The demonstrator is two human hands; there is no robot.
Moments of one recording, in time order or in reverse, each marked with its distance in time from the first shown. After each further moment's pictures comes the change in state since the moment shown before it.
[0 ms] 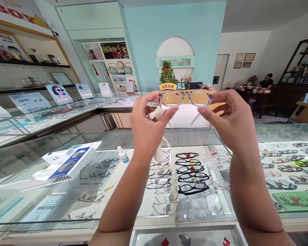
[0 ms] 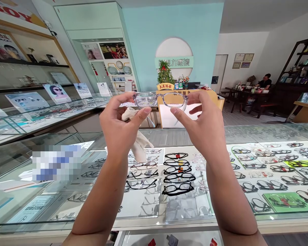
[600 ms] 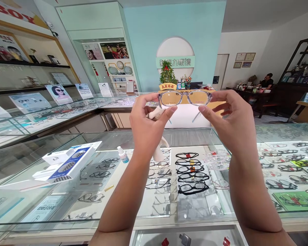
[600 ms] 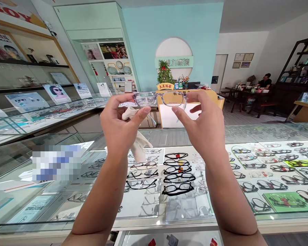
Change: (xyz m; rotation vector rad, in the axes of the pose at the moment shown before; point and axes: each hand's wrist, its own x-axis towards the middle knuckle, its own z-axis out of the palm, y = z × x) left_hand 0.002 -0.004 0.002 0.020 0.013 0.019; right_hand -0.002 -0.004 0.001 -0.080 0.059 -0.056
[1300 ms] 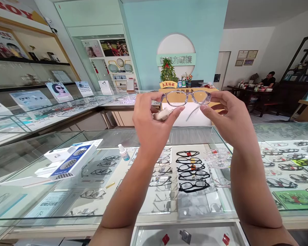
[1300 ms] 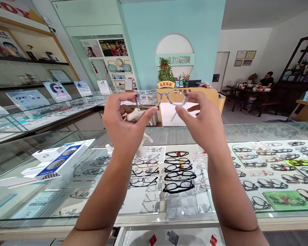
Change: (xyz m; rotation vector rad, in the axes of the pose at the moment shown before) left_hand -0.008 0.000 0.005 0.201 0.068 0.243; right_hand 0.004 0.012 0.005 0.107 -0.152 0.085
